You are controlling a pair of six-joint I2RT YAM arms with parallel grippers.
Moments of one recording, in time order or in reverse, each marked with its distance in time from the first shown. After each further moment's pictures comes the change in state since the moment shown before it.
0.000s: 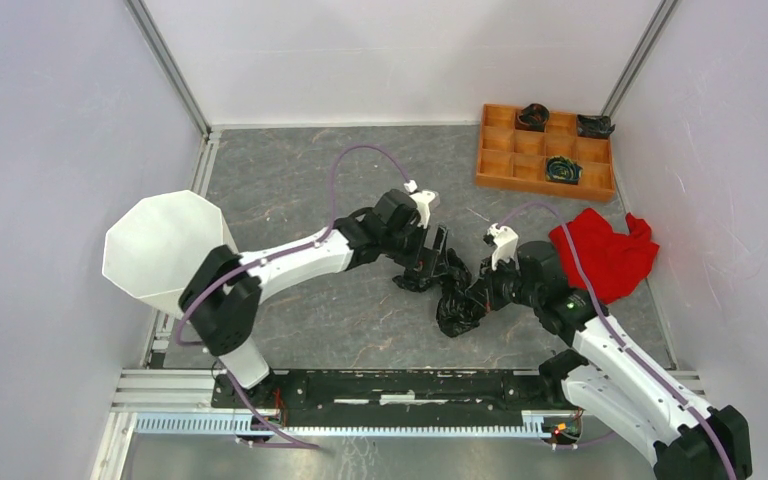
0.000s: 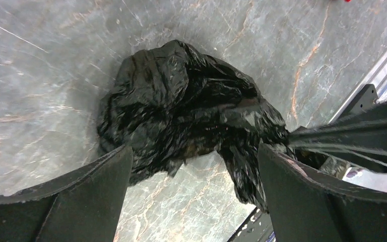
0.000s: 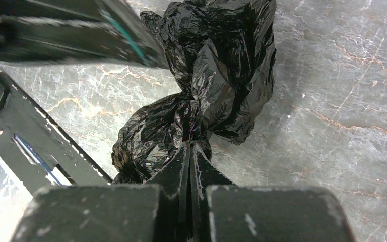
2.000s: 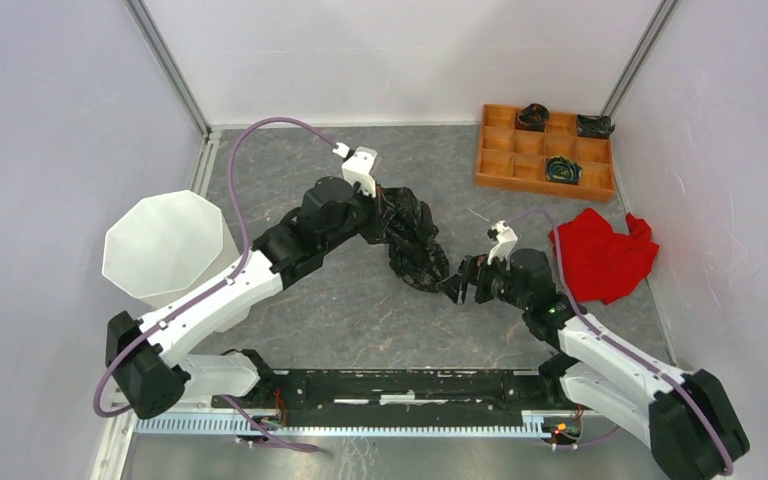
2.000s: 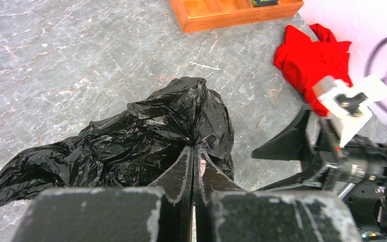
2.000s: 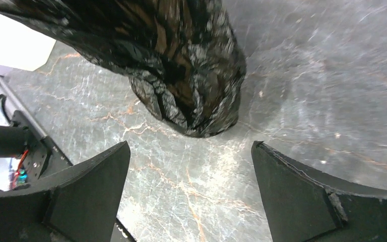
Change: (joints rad) left arm 0.051 -0.398 -0.066 0.049 -0.314 0.071; right arm 0.031 0.096 -0.164 0.467 0.060 0.255
